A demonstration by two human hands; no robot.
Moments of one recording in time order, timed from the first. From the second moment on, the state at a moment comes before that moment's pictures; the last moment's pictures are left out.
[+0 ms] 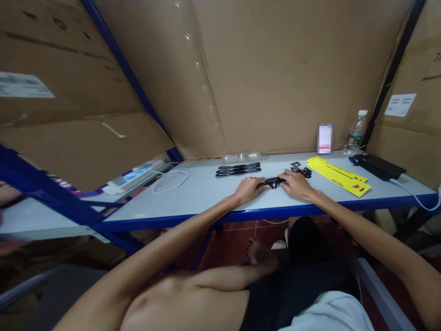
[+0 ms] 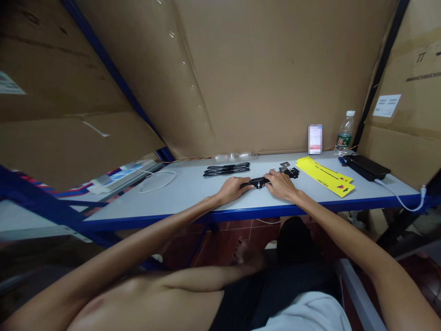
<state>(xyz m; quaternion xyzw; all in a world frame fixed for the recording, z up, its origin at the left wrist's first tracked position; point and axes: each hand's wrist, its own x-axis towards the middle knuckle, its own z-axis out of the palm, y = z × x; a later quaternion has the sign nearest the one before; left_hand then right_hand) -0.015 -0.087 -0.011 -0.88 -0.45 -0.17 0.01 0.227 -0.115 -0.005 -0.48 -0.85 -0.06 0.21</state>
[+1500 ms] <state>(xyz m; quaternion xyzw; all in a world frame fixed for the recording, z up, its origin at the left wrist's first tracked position) -0.016 -0.085 -0.013 -0.87 -0.46 -0.18 0.02 0.197 -0.125 0.009 -0.45 -0.87 -0.14 0.11</state>
